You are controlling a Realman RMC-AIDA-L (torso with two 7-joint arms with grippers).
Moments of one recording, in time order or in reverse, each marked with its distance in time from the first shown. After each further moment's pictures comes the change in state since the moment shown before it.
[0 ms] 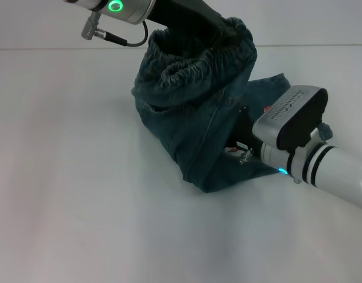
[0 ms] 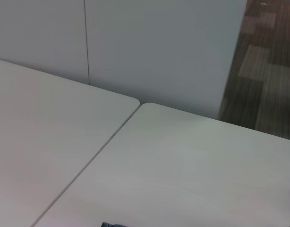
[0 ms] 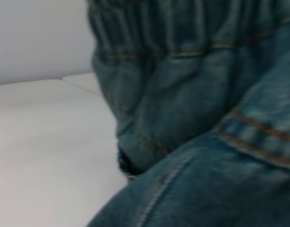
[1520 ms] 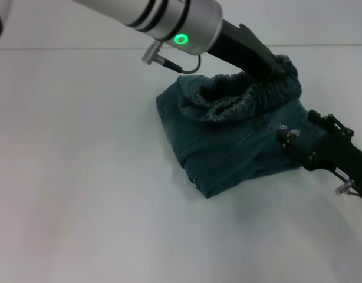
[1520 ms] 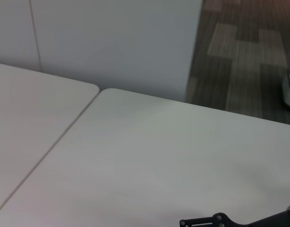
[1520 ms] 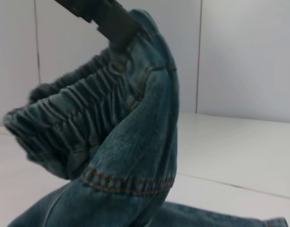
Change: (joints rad) left arm -0.083 -0.009 0.218 -0.207 -0.082 -0.182 0.027; right arm -0.399 -0.015 -0.010 -0.272 -0.003 -0.403 0.116
